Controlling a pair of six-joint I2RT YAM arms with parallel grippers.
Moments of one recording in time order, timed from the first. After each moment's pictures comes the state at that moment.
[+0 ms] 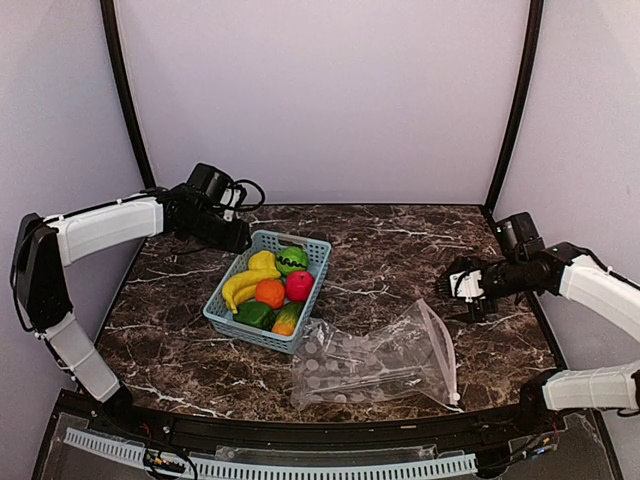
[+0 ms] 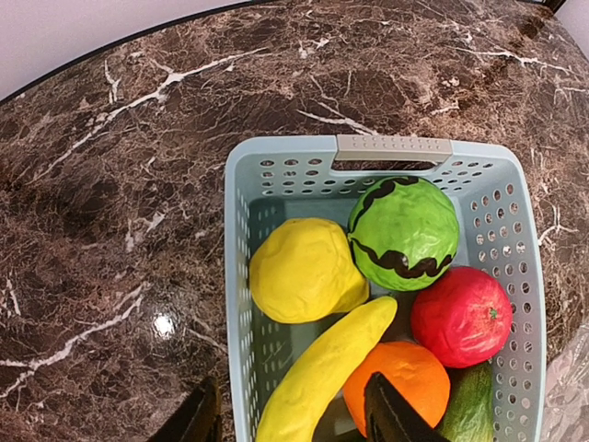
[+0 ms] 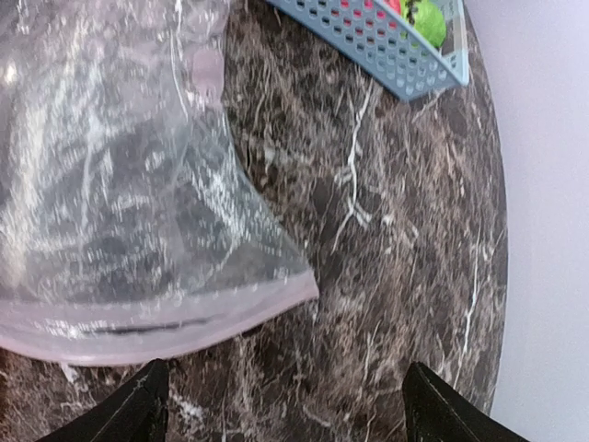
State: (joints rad) left arm -0.50 1.64 1.32 -0.57 -0.06 -0.20; right arm 0.32 1.05 0.75 -0.66 -0.43 -1.35
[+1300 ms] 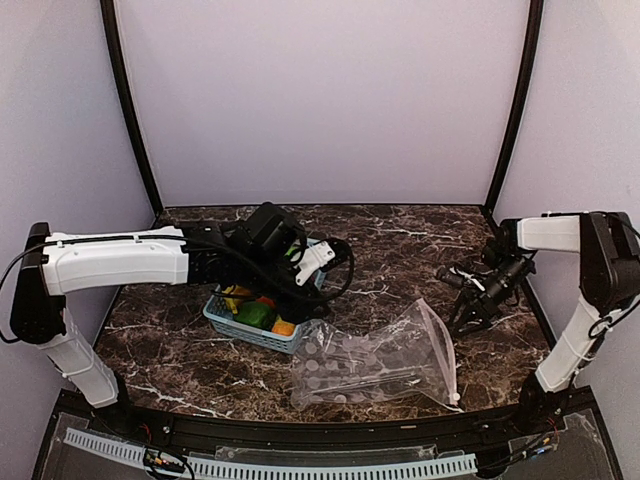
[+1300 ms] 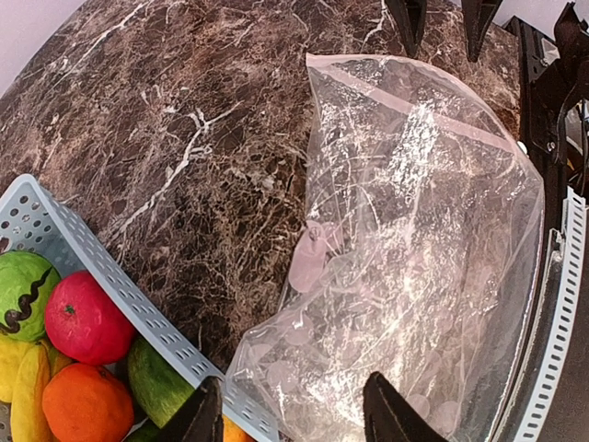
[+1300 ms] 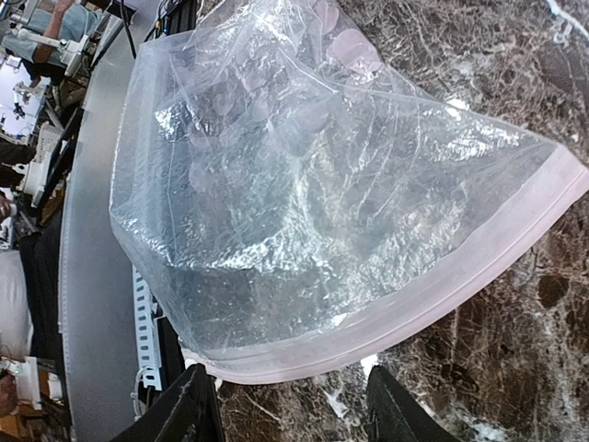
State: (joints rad) left arm -1.02 1.61 1.31 -0.54 0.09 0.06; right arm 0.09 1.66 1.02 -1.35 -0.82 -1.25
